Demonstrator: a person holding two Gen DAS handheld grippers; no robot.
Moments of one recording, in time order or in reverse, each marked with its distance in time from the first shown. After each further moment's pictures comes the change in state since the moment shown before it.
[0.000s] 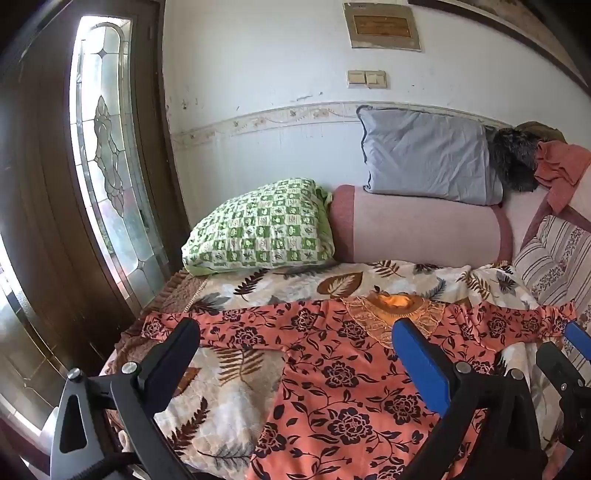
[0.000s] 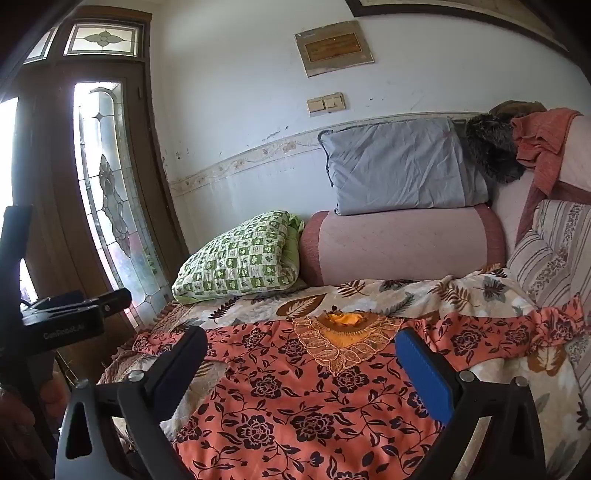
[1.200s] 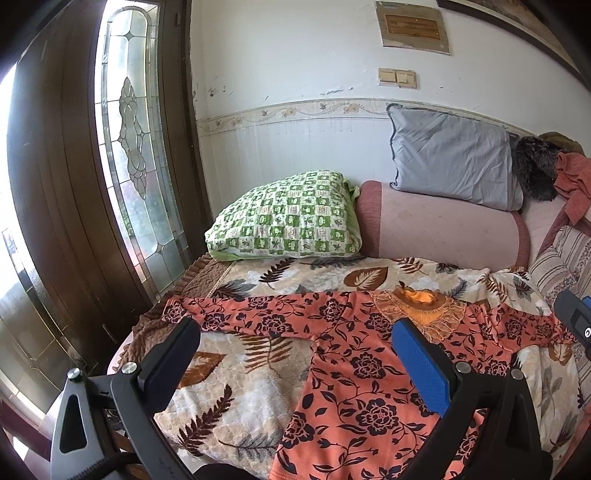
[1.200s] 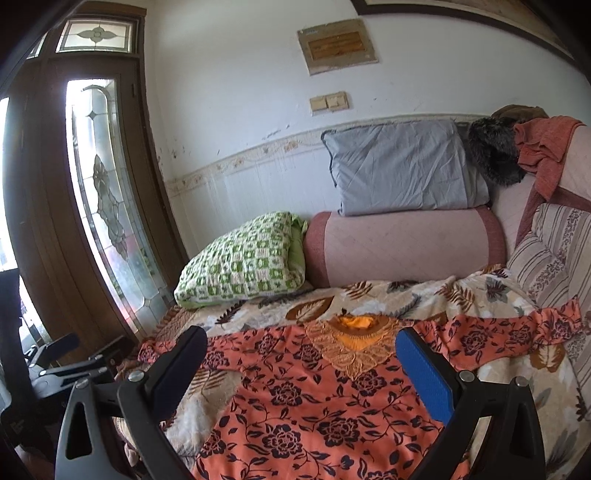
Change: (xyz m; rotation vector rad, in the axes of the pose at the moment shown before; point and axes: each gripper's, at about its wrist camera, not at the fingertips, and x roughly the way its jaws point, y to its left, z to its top) left arm -0.010 0.061 -0.011 -0.064 -0.026 0.063; right arm 0.007 0.055 0.026 0.013 0.034 -0.032
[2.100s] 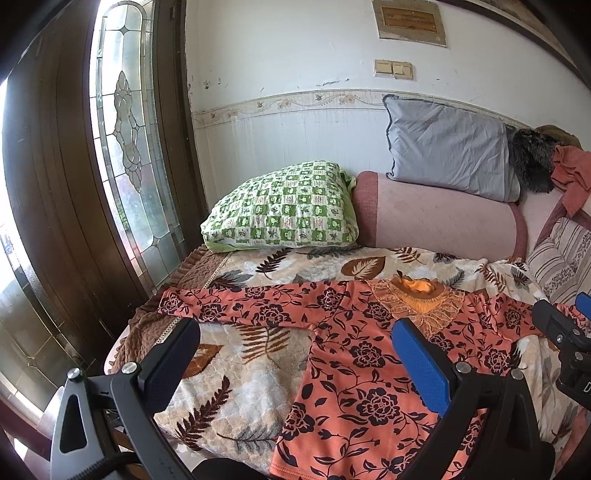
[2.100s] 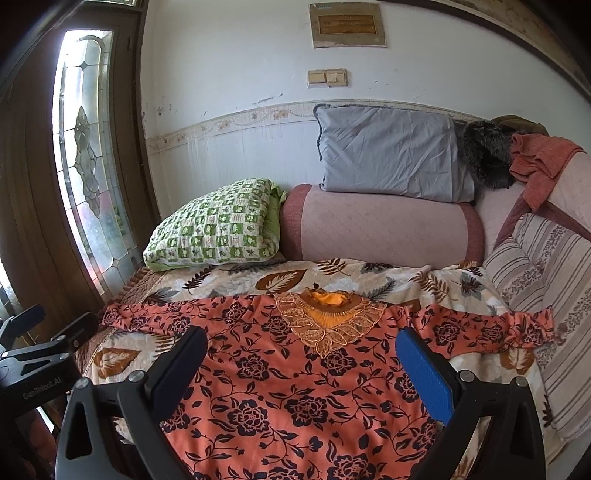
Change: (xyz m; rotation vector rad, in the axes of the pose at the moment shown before) left arm 0.003 -0.001 -0.013 0.010 0.026 -0.014; right arm 0.020 0.016 -0.007 -0.109 0.112 -0.137
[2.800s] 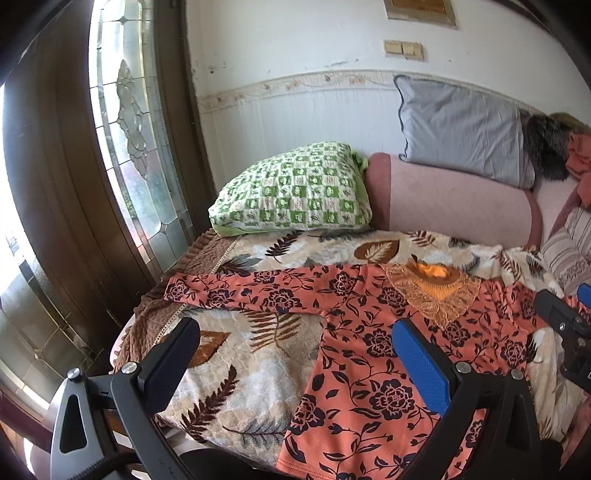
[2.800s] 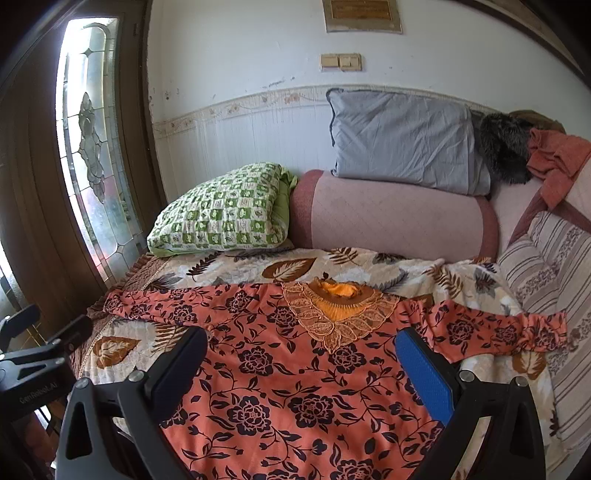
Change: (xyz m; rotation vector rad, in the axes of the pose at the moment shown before) left arm 0.031 -0.003 -0.005 0.015 0.064 0.050; right arm 0.037 0.001 -0.001 -0.015 0.057 0.037
